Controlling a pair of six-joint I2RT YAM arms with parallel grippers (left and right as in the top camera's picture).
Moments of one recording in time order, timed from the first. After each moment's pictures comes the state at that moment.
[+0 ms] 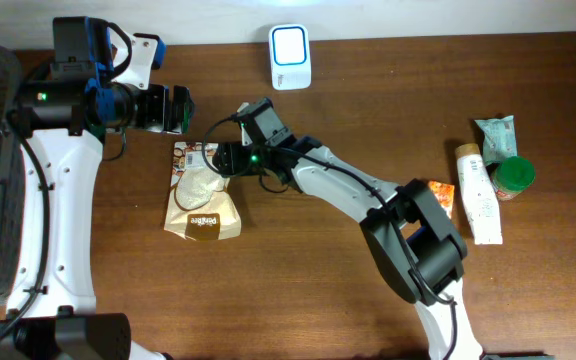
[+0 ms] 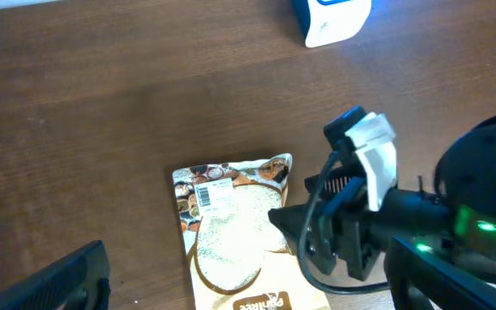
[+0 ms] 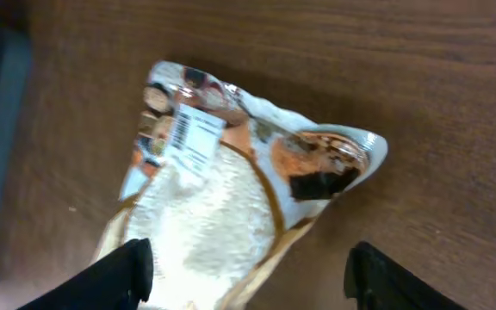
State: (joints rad) left arm 0.01 1.70 1.85 -1.12 0.24 0.16; right arm 0.66 2.22 1.62 -0.24 -0.26 0.55
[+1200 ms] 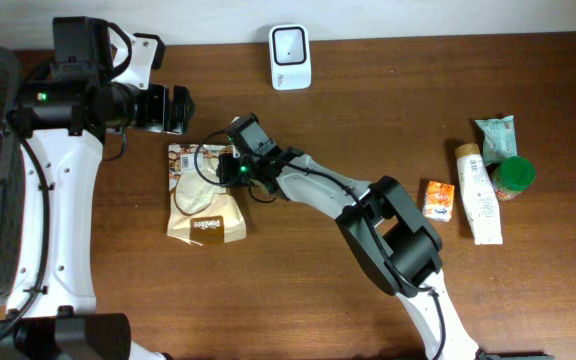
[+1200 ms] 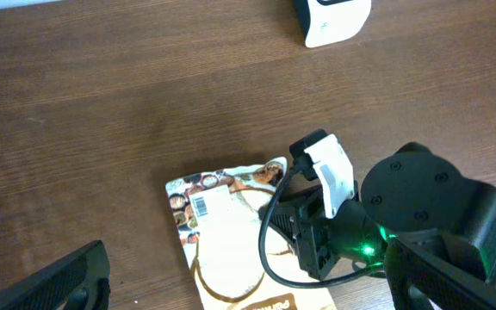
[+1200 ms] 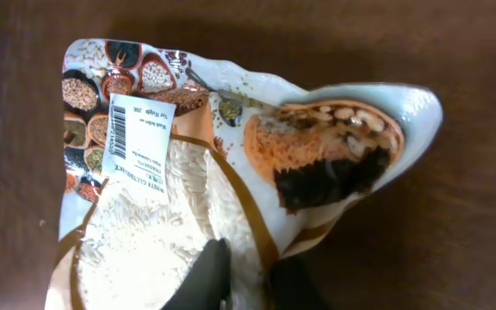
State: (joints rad) left arm 0.01 1.70 1.85 -1.12 0.24 0.16; right arm 0.69 2.33 1.66 -0.22 -0.28 0.63
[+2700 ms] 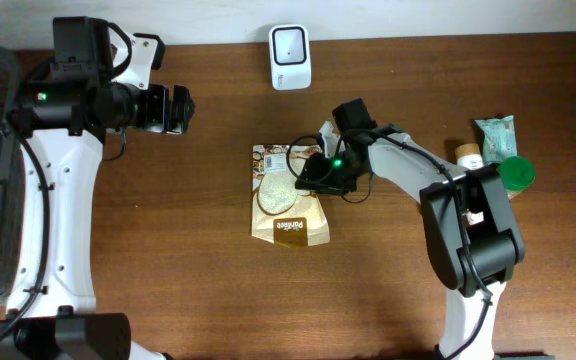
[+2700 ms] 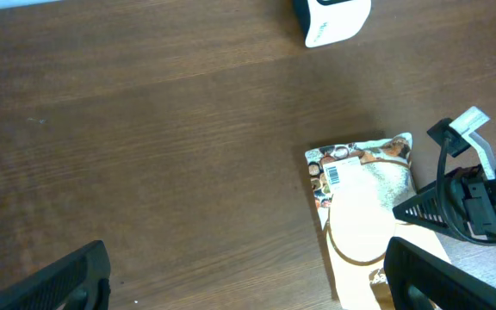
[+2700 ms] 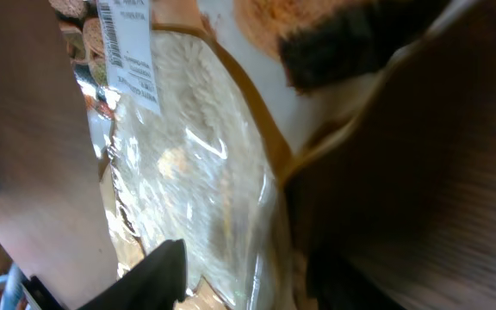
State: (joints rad) left arm 0.01 1.70 1.85 -1.12 0.24 0.16; right arm 0.33 2.10 1.38 -0.57 -0.58 0.37
